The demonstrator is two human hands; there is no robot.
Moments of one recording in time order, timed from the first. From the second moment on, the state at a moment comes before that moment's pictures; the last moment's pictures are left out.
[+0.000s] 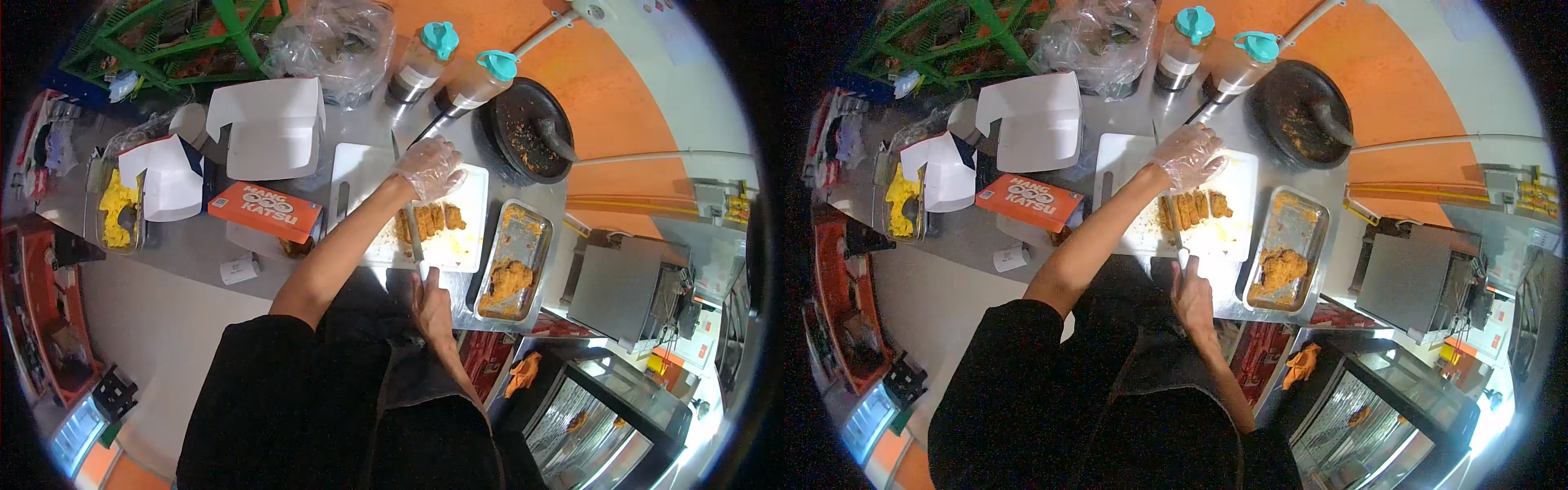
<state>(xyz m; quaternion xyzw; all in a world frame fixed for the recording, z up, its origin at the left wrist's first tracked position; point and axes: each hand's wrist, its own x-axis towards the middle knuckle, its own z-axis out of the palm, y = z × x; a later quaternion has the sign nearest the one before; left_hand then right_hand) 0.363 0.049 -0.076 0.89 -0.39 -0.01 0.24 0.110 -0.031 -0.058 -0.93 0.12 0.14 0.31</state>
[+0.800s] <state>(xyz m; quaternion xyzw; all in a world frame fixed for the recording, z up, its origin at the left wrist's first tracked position) 0.352 0.045 -0.113 0.89 -0.33 0.03 0.31 0.116 -0.028 -0.097 -0.94 0.14 0.13 0.28</state>
